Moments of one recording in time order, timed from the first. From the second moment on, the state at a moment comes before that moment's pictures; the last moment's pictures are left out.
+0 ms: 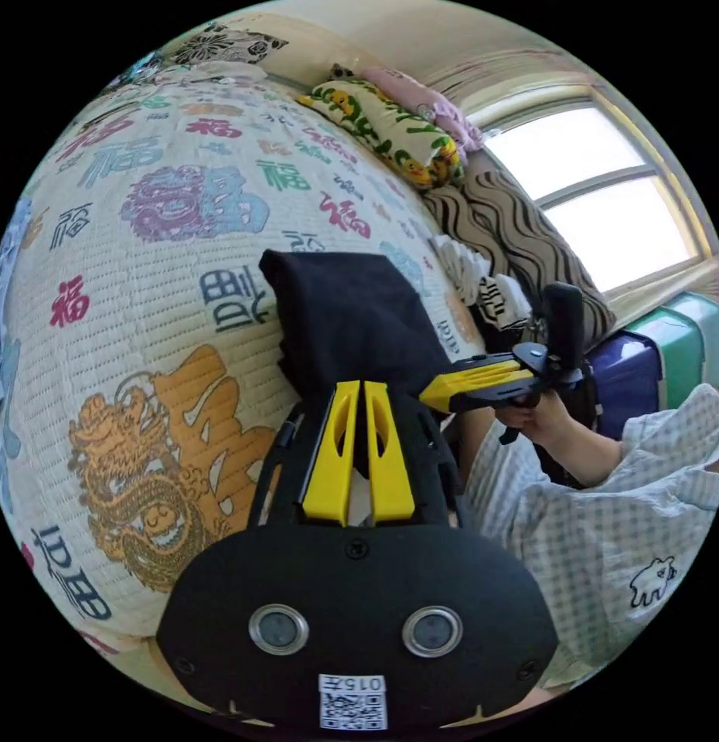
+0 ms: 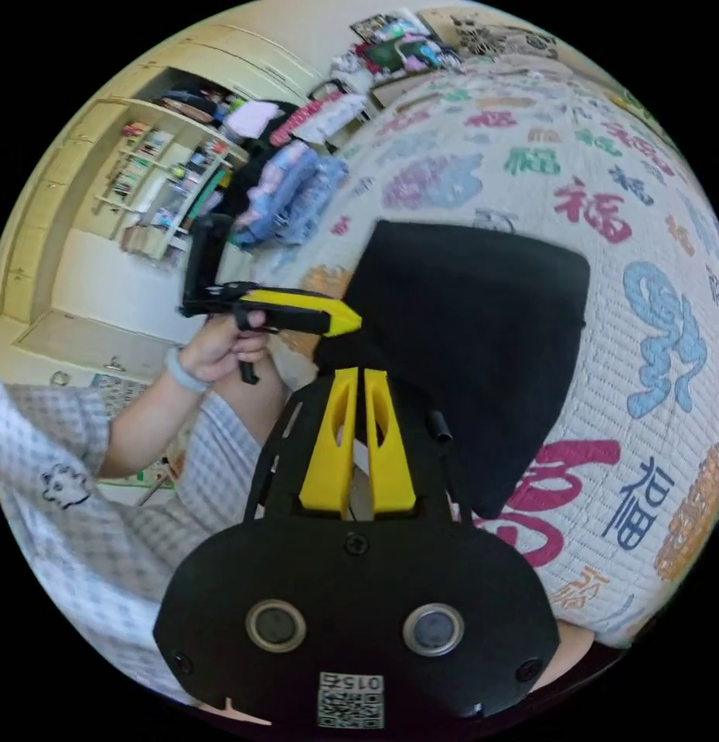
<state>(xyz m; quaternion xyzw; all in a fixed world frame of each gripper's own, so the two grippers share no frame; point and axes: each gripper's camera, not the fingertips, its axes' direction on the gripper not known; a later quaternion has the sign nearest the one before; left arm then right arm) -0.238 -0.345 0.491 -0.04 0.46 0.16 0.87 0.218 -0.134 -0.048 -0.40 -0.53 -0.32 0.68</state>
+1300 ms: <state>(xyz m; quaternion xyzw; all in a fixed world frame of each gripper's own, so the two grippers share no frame) -0.200 -0.368 0.460 0.03 0.44 0.14 0.89 0.438 -0.175 0.124 -0.40 -0.64 -0.03 0.65</state>
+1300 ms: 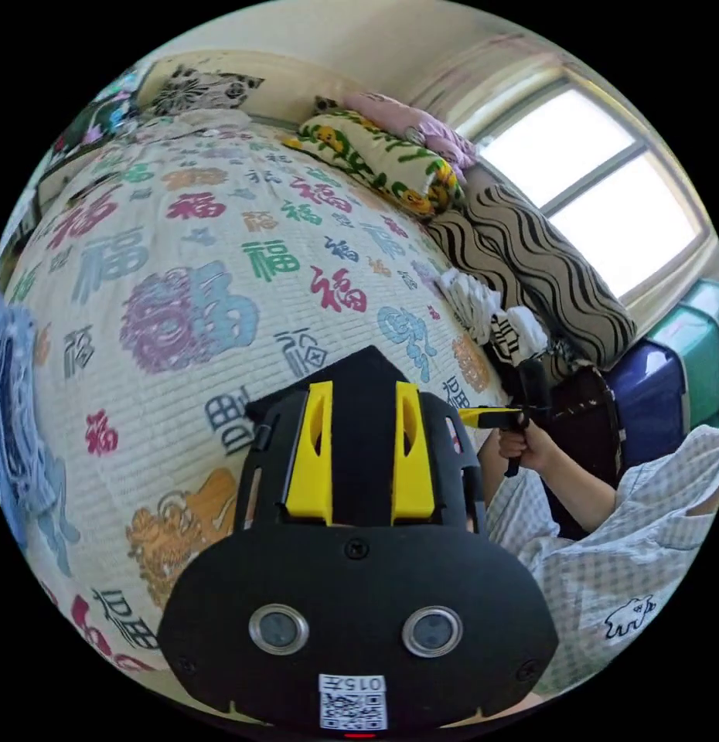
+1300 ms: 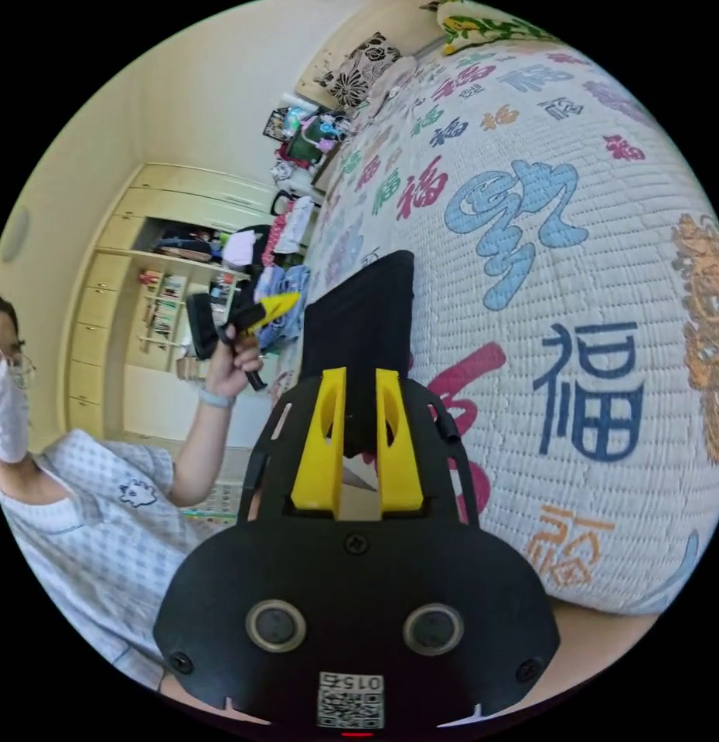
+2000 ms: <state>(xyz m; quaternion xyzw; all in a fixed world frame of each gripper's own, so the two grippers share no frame) -0.198 -0.343 0.589 -0.16 0.64 0.08 0.75 0.425 -0.186 0.208 -0.55 -0.68 -0.04 0.48</state>
